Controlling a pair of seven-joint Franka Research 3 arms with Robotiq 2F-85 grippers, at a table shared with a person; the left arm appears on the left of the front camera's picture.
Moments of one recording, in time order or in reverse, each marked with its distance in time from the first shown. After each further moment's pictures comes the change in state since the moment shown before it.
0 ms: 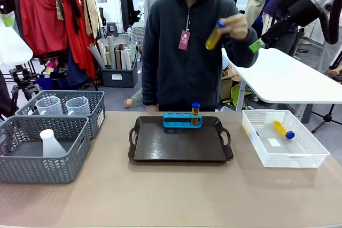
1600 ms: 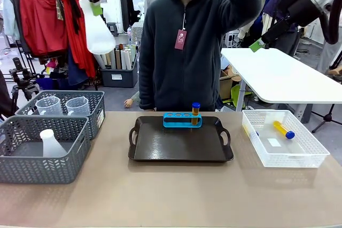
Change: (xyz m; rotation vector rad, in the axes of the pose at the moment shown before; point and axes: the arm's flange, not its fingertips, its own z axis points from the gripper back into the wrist) left arm 0.103 -0.198 0.036 -0.125 -0.112 -0.504; right arm 0.000 0.000 0.000 -0.001 0.000 0.000
